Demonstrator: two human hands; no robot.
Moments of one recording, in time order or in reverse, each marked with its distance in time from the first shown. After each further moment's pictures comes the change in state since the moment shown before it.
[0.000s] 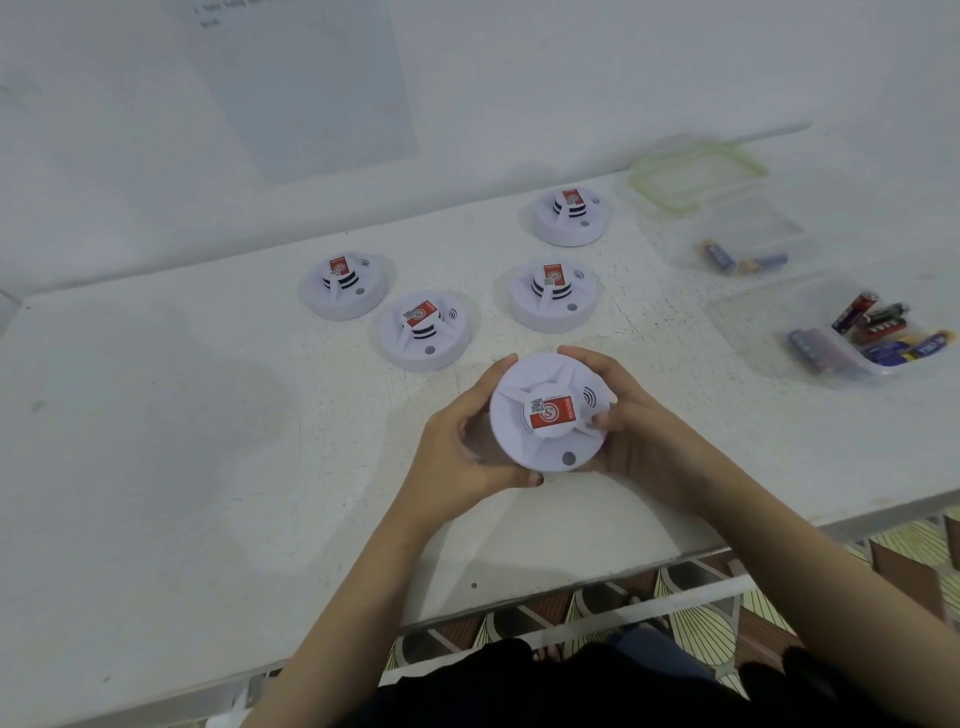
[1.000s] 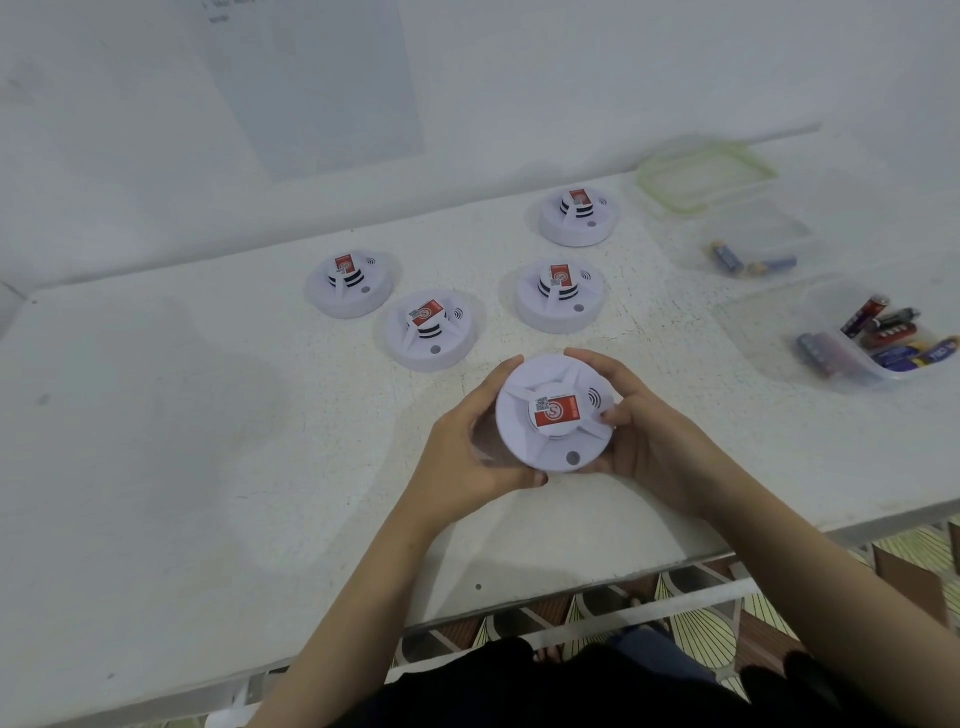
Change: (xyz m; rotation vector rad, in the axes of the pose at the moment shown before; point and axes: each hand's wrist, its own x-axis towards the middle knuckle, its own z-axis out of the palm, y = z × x) left_hand 0.000 -0.001 0.000 0.030 -0.021 -0.051; right_hand 0.002 0.000 0.001 0.057 0.067 0.050
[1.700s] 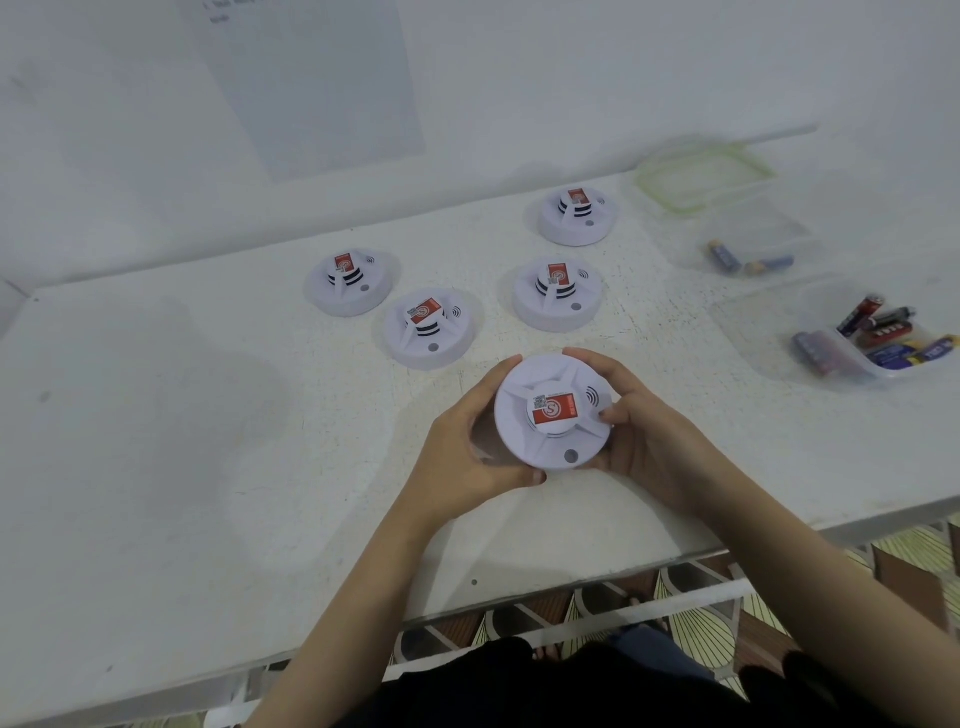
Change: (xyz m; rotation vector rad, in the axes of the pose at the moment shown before) left_hand -0.001 0.001 0.001 0.021 -0.003 0.013; right_hand -0.002 0.002 -0.001 -0.032 0.018 -0.033
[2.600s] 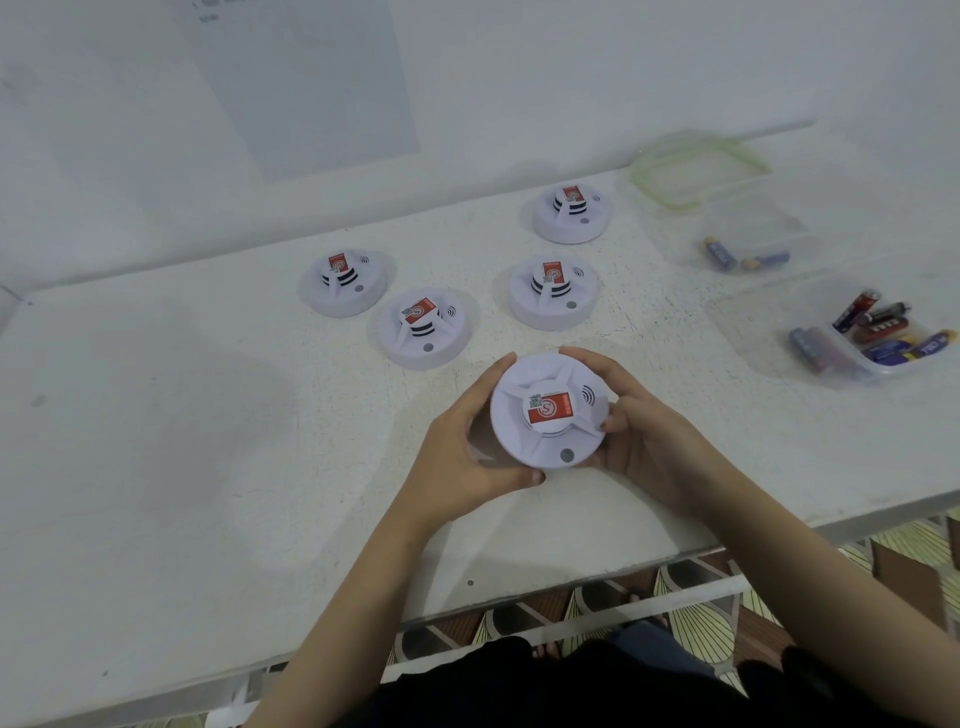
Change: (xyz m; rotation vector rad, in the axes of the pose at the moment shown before) left_hand 0.000 -0.001 0.002 -0.004 -0.007 -0.003; right_hand -0.001 0.000 -0.002 0.002 -0.019 -0.007
